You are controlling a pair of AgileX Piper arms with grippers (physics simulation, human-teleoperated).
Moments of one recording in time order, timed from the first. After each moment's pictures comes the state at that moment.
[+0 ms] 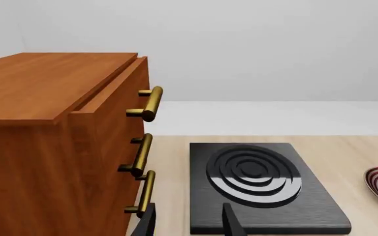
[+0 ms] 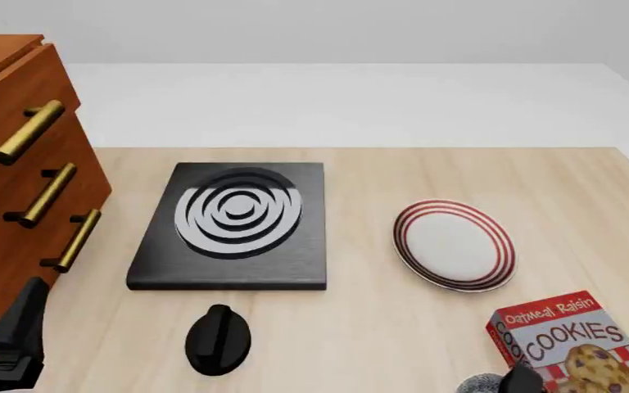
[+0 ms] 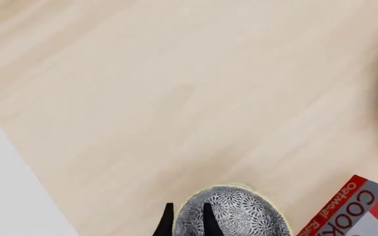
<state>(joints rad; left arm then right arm) 0.00 0.01 0.00 0.00 0.00 1.00 0.78 -0.19 0.57 0.06</state>
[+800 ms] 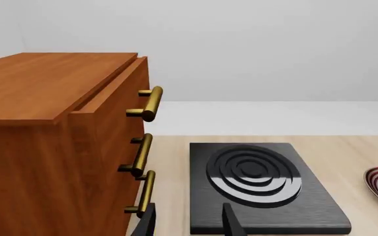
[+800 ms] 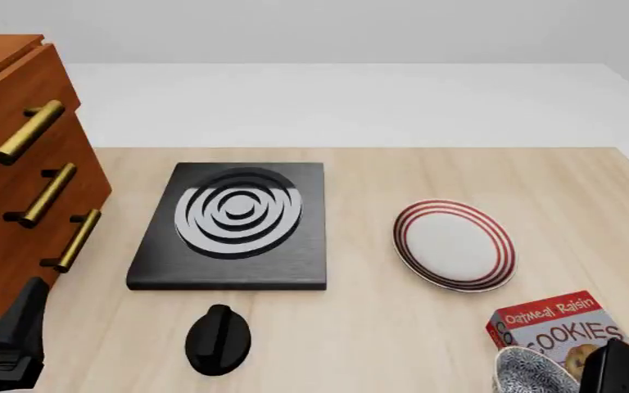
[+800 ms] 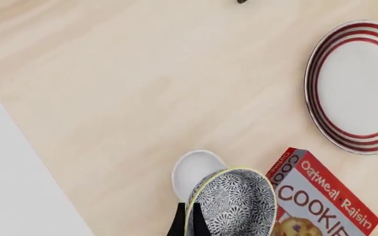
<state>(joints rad) 0.00 0.01 0.00 0.00 0.00 0.82 0.46 -0.39 1.02 -0.18</state>
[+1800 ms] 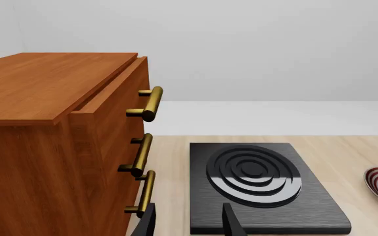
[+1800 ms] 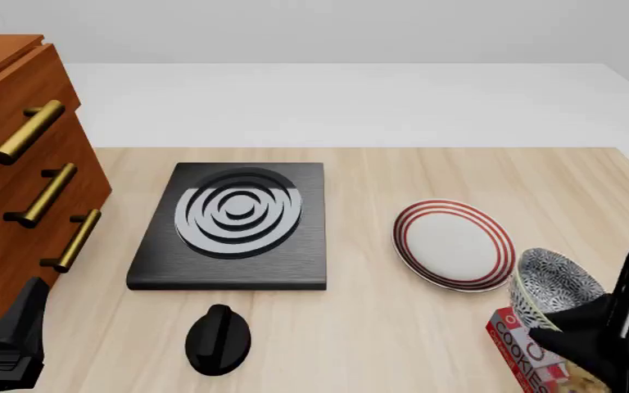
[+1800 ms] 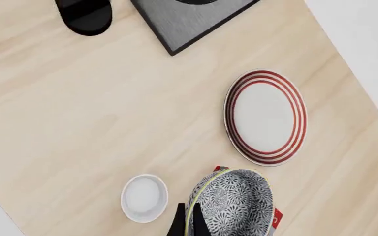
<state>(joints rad) 0.00 0.01 0.00 0.00 0.00 0.55 0.58 -0.67 1.02 -0.45</state>
